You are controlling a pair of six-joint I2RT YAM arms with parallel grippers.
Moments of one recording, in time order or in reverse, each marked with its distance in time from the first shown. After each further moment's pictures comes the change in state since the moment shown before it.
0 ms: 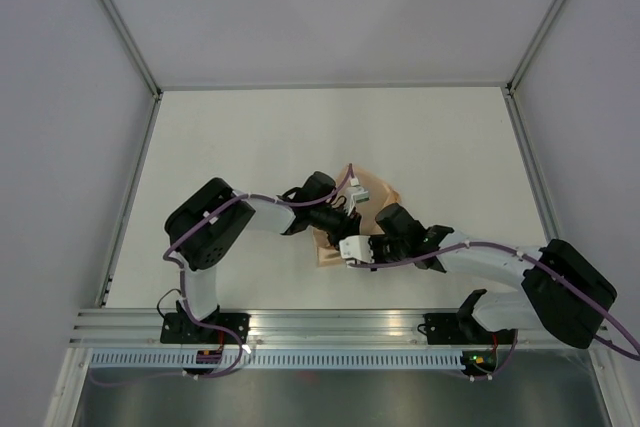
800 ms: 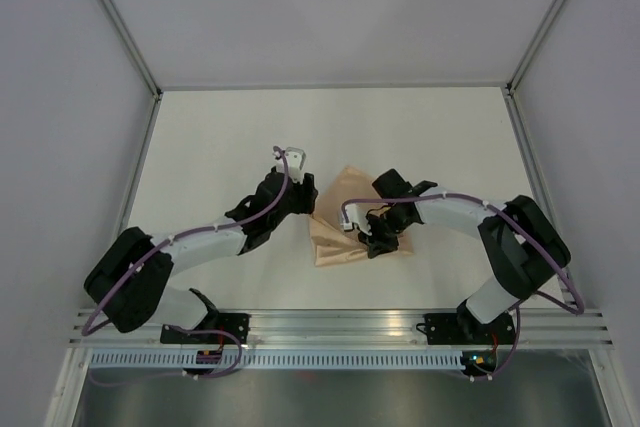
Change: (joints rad) left arm 0.054 -0.510 -0.252 0.031 -1.085 -0.103; right arm -0.212 0.311 0.329 -0.384 -0.341 -0.039
